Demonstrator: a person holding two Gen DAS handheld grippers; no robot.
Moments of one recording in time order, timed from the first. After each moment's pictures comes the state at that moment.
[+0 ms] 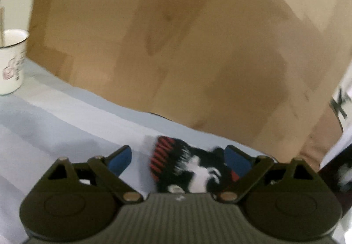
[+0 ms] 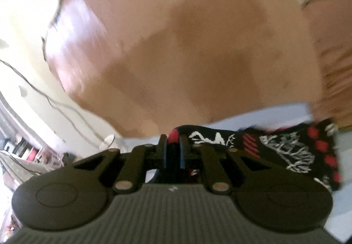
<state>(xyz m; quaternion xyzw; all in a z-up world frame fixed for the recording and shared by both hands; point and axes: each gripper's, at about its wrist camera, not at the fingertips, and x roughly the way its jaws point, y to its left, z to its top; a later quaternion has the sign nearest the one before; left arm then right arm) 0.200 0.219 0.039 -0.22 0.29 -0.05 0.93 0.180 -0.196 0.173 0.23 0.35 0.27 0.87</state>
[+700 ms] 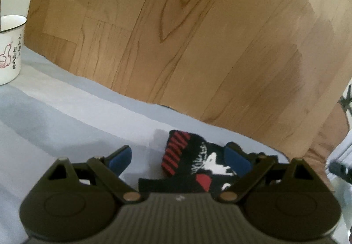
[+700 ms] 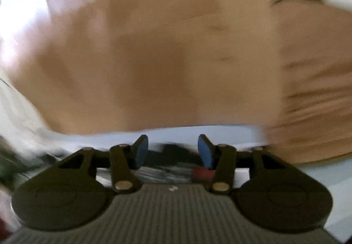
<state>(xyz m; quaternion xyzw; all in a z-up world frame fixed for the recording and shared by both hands) 0.218 0.220 0.016 -0.21 0.32 -0.05 0.92 0.206 -0.238 0.074 0.06 0.29 0.14 0.95</state>
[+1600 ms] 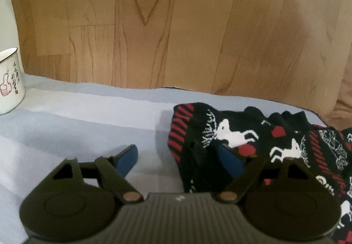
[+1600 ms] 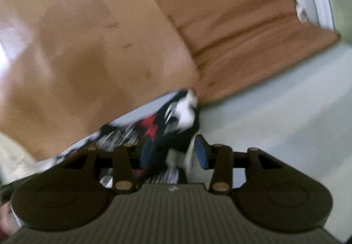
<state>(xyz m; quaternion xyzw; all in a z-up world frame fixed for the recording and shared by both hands) 0.214 0.180 -0.001 -0.06 0.34 -0.02 0.94 0.131 -0.340 0.009 0.26 0.30 0.08 0.92</state>
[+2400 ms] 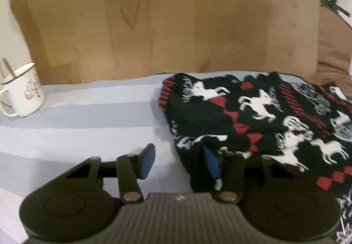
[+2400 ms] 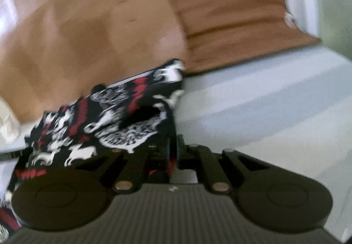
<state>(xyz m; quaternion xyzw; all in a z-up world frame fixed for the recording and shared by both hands) 0.138 0.151 0.007 0.02 0.34 -0.01 0.94 0.084 -0.328 -0.009 0.18 0.31 0.04 0.93</state>
